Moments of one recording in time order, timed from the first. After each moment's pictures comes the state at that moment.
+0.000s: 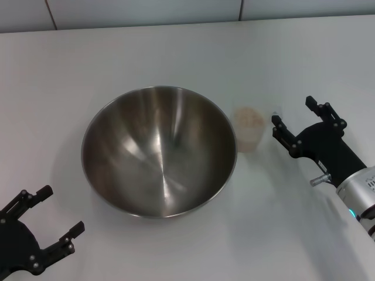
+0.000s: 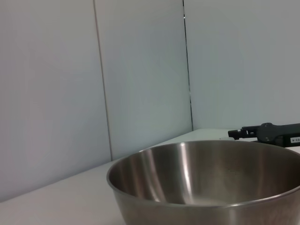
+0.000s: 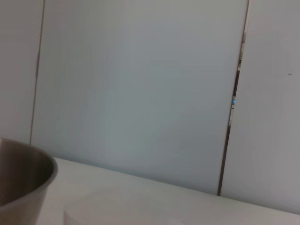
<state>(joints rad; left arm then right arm) -0.04 -2.04 0.86 0.35 1.50 1.65 -0.47 0.34 2.09 0.18 0.28 -1.84 -1.19 -0.11</state>
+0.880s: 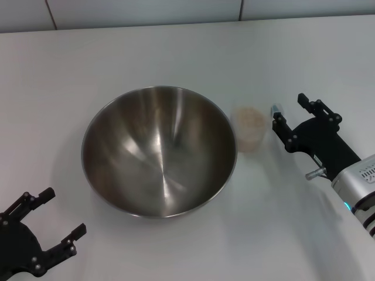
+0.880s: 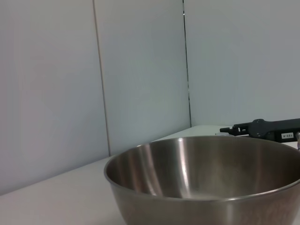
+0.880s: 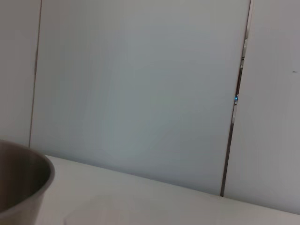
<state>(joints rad) -0.05 -2.04 0.87 0.33 1.51 1.64 -0.47 0.37 2.09 0.20 0.29 -1.85 -1.16 -0.11</state>
